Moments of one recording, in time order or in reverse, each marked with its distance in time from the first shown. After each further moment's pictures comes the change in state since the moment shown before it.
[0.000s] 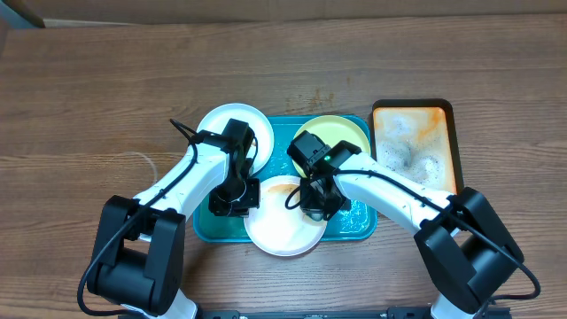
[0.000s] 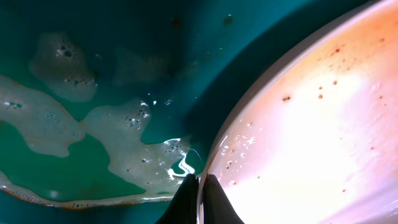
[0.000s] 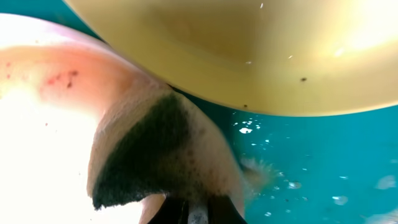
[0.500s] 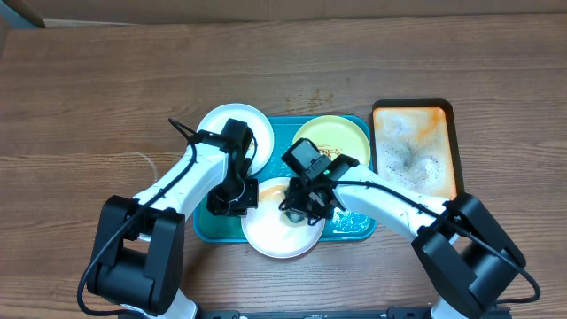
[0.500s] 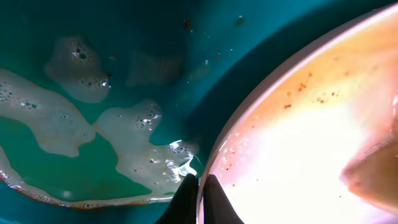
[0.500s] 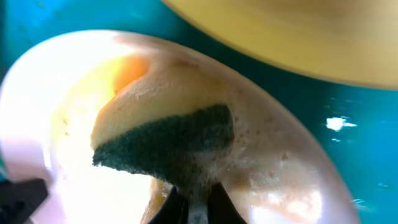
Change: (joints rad) left arm 0.003 0.000 -0.001 -0.002 -0.016 0.020; right arm 0.034 -0.019 -0.108 0.245 -0.147 0.245
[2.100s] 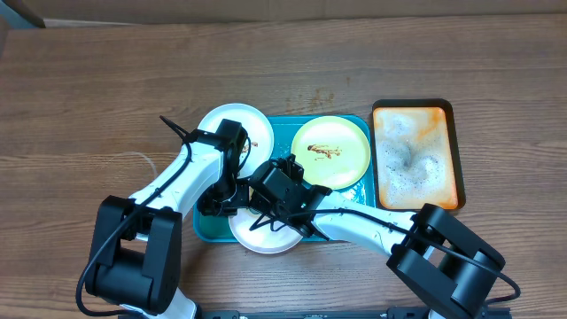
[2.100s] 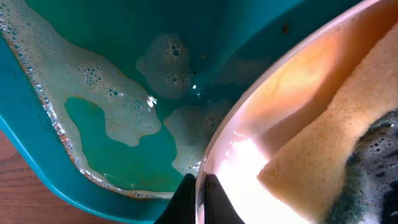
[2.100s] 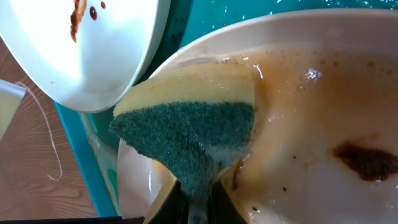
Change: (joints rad) left arm 0.024 0.000 -0.001 -0.028 -0.109 -0.015; right arm 0.197 0.039 -0.063 0.513 0.191 0.381
